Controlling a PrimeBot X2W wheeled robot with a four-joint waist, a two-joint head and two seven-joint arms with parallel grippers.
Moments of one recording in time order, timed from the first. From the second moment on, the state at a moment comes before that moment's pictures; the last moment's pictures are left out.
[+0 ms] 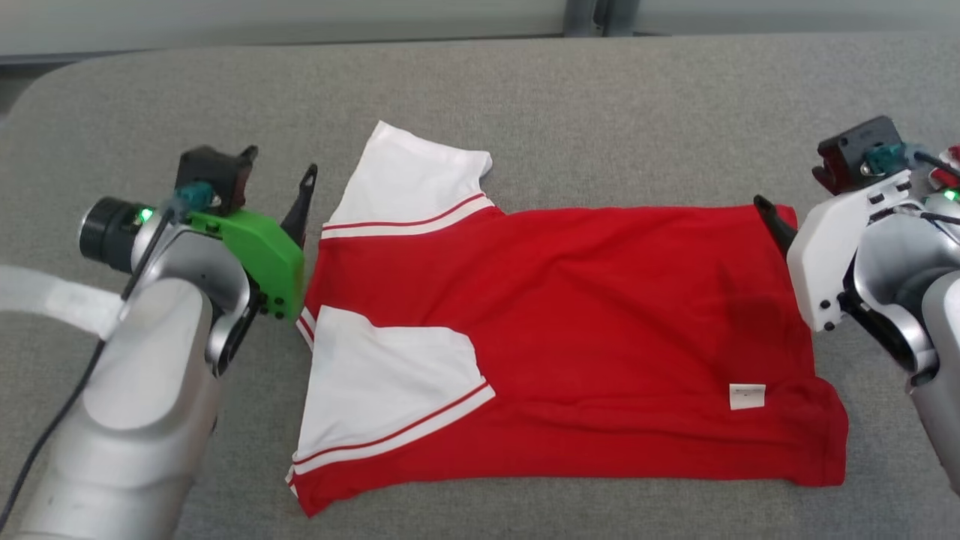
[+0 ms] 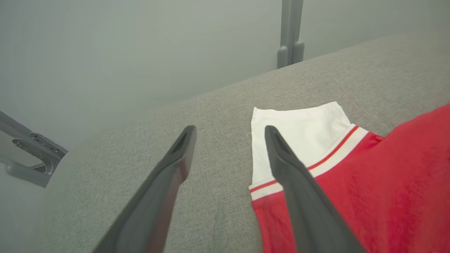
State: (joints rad) left arm -0.69 0.26 -0.38 0.54 -0.28 -0.13 0.09; right arm -0.48 -0.45 0.20 -0.01 0.24 0.13 0.69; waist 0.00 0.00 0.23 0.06
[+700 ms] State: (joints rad) left arm -1.14 0.41 -0.71 0.68 -0.56 -0.13 0.33; right arm -0.75 -0.59 0.33 -0.06 0.30 0.13 0.75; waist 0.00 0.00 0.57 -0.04
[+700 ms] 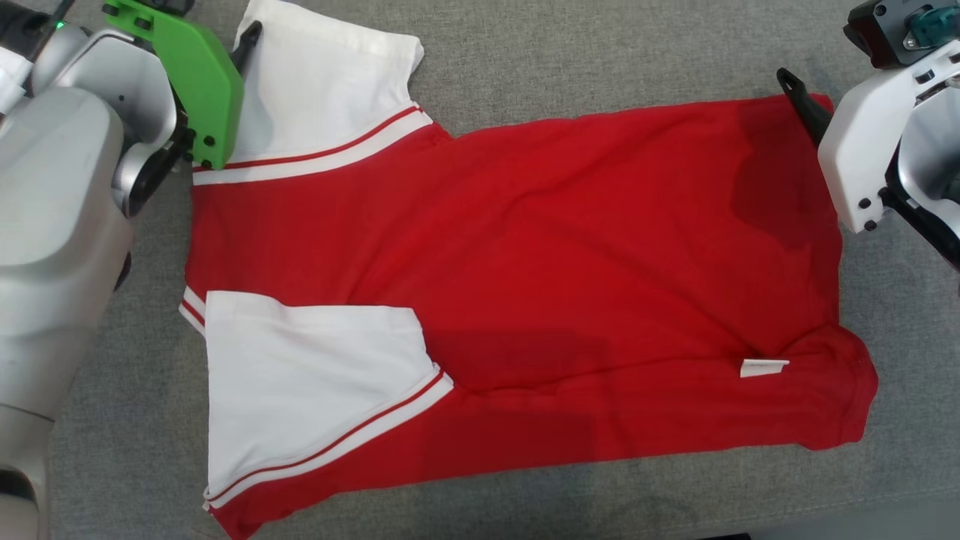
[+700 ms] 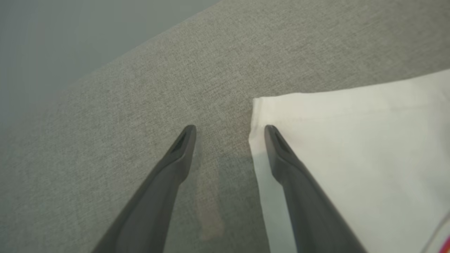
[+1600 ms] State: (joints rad) left arm -1.23 0.42 -0.78 0.71 -0.76 -0.13 0.37; right arm -0.79 -0.58 0.31 -0.02 0.33 0.13 0.79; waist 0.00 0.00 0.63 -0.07
